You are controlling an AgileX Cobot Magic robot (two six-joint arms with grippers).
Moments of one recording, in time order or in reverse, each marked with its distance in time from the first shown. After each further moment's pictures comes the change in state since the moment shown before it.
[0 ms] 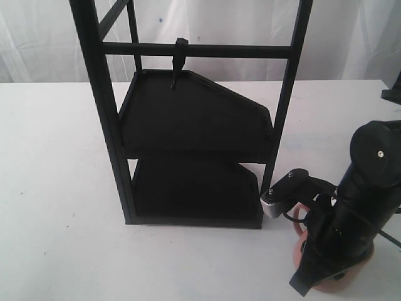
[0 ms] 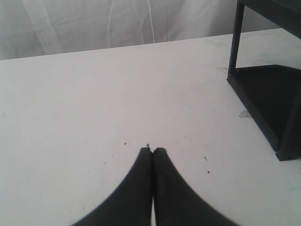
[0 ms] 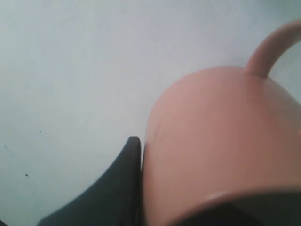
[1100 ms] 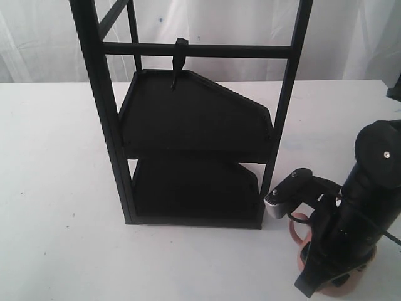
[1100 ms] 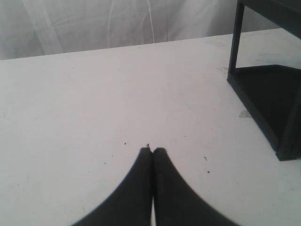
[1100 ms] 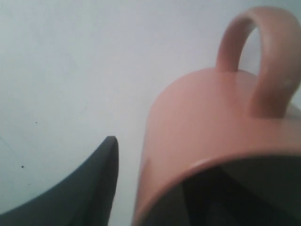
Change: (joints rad) left arm 0.000 0.000 0.000 0.000 0.000 0.000; right arm 0.000 -0.028 0.002 -0.017 0.007 0.014
